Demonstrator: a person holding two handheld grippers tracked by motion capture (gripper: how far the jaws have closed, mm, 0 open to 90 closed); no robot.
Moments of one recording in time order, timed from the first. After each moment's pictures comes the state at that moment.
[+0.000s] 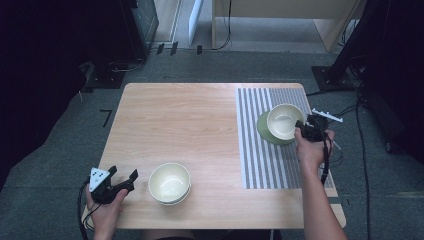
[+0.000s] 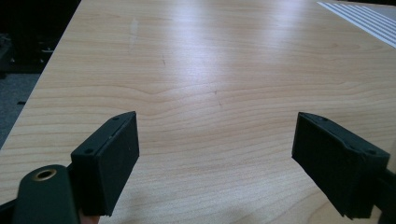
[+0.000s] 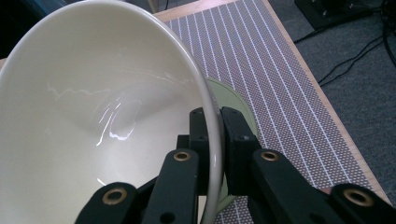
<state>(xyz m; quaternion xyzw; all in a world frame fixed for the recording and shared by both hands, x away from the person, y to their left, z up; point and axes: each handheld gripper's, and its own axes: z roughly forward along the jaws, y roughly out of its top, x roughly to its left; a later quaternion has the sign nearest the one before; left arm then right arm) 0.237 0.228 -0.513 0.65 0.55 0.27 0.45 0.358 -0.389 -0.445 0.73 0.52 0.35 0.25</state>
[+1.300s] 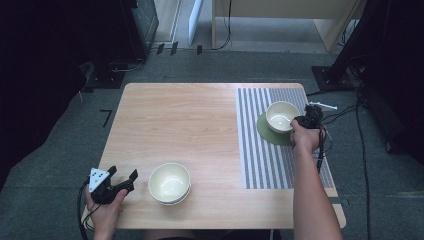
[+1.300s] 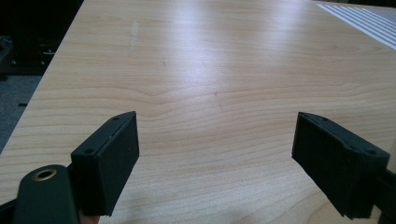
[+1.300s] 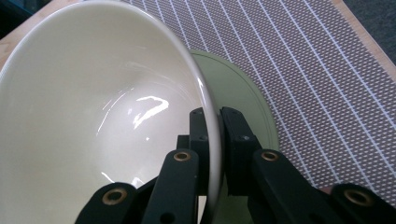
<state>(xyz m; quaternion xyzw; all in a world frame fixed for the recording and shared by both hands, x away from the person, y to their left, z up) 0.236 0.228 -0.513 0.65 0.55 0.27 0.45 0.418 -0.404 -0.469 0.83 0.47 0.29 0.12</state>
